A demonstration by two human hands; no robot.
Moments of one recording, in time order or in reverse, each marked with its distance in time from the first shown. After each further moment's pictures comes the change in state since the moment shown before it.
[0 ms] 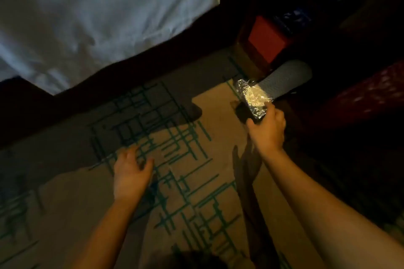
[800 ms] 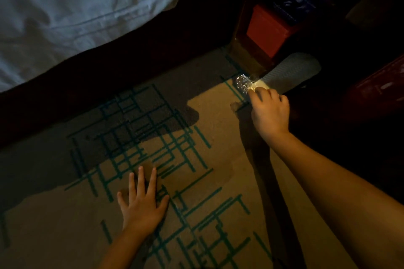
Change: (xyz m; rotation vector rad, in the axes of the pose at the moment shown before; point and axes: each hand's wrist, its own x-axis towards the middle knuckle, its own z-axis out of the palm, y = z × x) left_hand -0.002 -0.039 0.089 0.513 -0.262 0.098; right_hand 0.074 0.029 0.041 -0.770 0.156 -0.614
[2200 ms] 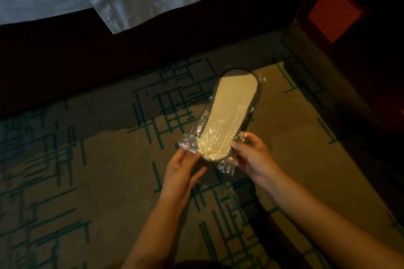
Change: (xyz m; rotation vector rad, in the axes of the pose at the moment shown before) left_hand -0.088 0.001 -0.041 -1.848 -0.064 -0.141; right_hand -0.144 -0.127 -0.052 1.883 -0.824 0.705
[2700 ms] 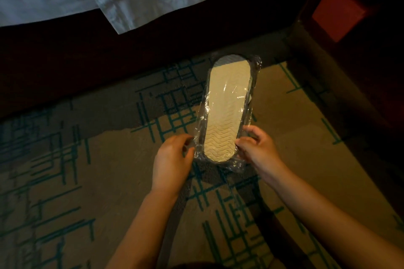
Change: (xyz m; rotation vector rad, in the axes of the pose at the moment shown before) left_hand 0.008 0.028 -0.011 1.270 0.185 0.781; right_hand 0.000 -0.005 -0.004 -0.257 -0.054 -0.215
